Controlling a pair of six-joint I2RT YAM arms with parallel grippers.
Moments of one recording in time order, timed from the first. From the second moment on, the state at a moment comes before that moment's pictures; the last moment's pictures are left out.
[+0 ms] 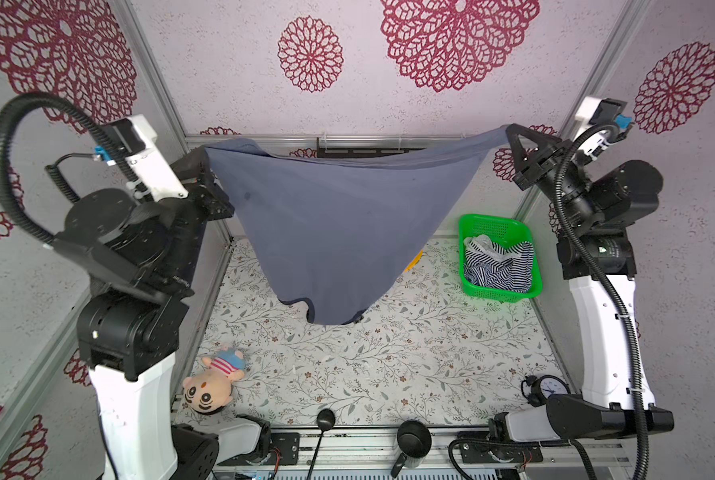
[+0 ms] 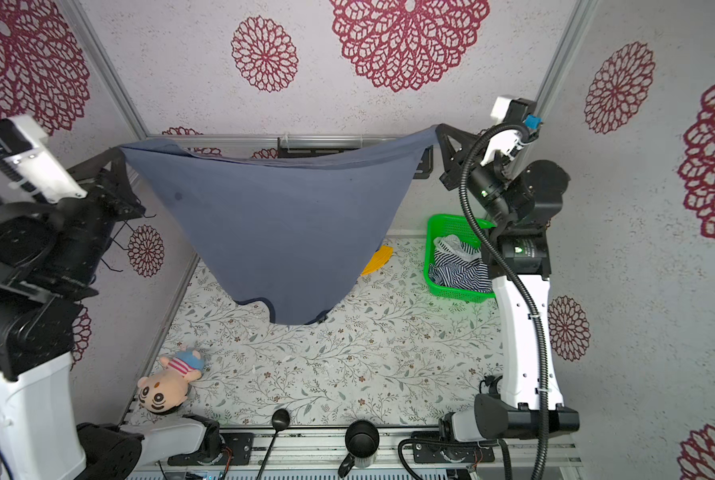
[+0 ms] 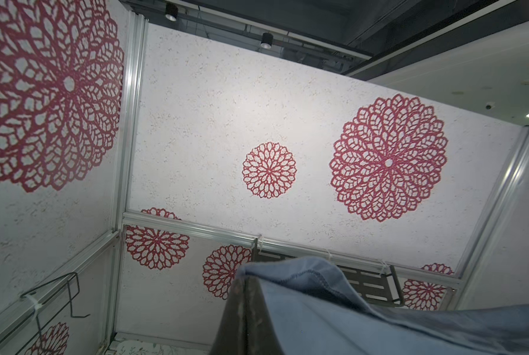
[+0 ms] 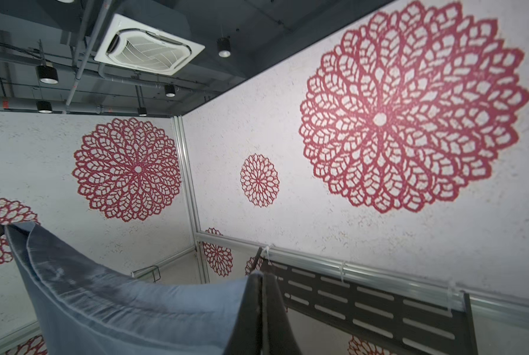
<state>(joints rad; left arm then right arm) -0.28 1.24 2.23 -0.72 -0.30 -0.16 0.02 1.42 1.99 -0.04 -0.58 0.45</state>
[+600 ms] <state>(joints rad) -0.13 1.43 2.24 -0.79 -0.32 -0.09 0.03 1.79 2.26 -0.26 -0.63 0.49</state>
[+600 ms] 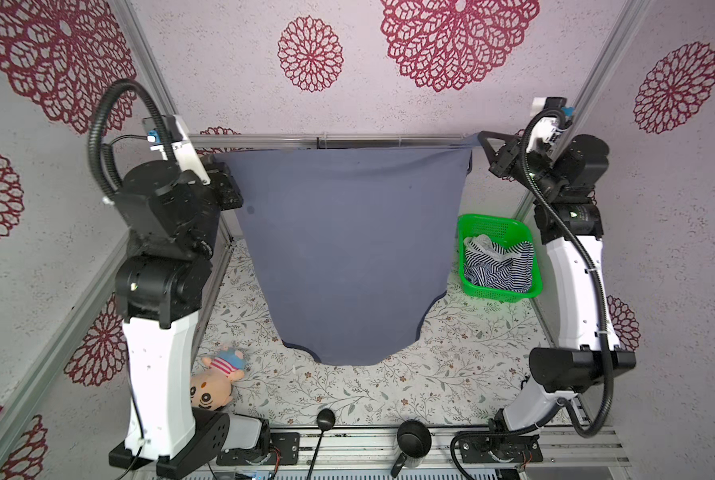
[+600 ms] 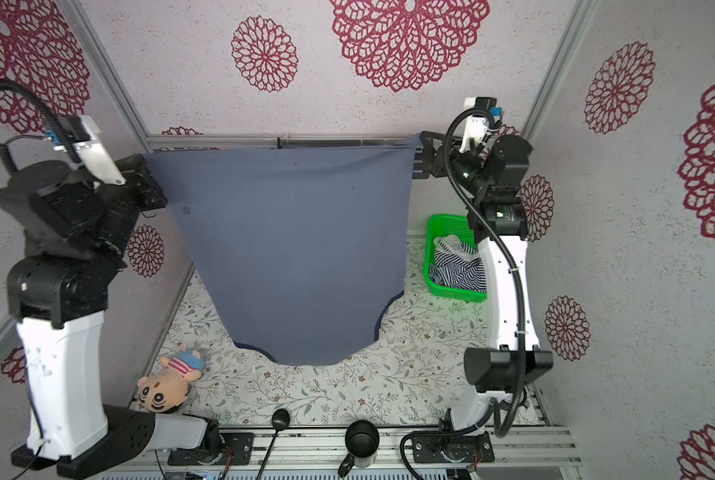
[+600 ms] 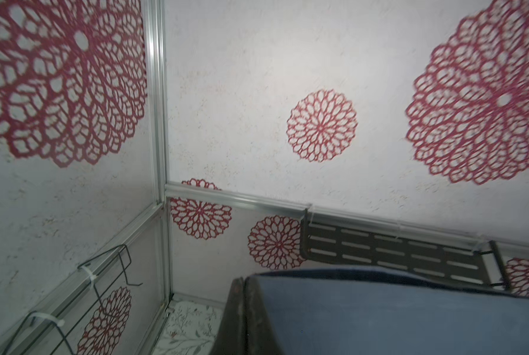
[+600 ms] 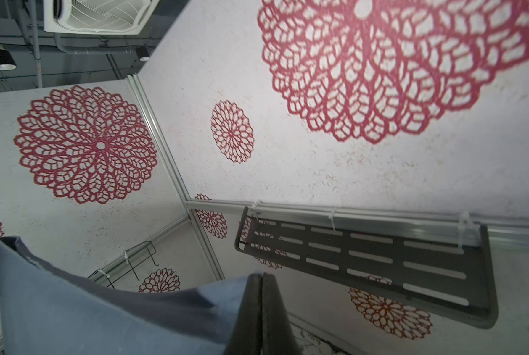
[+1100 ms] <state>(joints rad) 0.04 1.59 2.43 -0.64 0.05 -0.25 0.01 2.10 2.57 -0.11 -0.66 0.61</state>
